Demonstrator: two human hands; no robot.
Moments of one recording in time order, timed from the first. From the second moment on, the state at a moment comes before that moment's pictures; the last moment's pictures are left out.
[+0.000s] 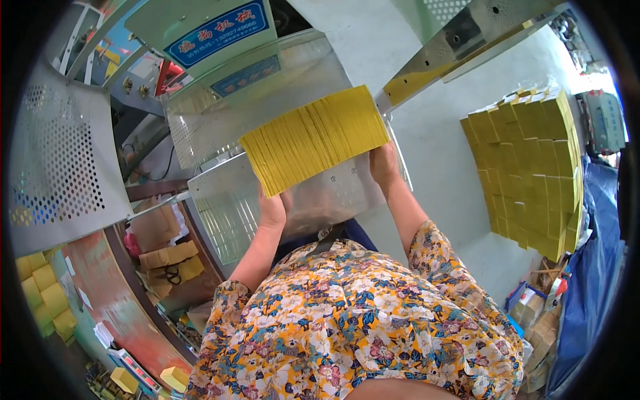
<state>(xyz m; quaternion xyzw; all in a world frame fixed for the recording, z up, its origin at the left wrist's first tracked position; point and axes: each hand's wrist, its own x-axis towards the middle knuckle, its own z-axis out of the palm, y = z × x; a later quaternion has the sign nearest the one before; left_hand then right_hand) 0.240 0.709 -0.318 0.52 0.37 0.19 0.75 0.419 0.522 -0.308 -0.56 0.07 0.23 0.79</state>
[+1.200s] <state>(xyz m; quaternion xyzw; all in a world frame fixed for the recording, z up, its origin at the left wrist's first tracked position) 0.225 0.809 -0.188 0.22 0.39 0.00 0.90 0.426 0.518 -0.212 -0.82 -0.10 0.34 0.45</state>
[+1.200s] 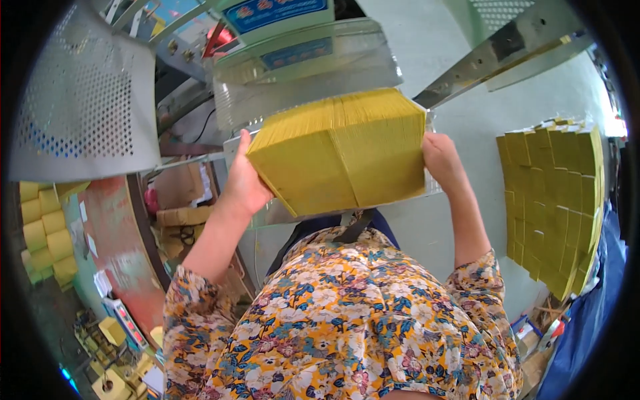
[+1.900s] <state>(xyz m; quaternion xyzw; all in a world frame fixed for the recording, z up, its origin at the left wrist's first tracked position) 0.212 0.826 -0.304 0.49 0.40 0.04 0.78 0.389 0.513 -0.314 -0.76 0.01 0.30 0.58</state>
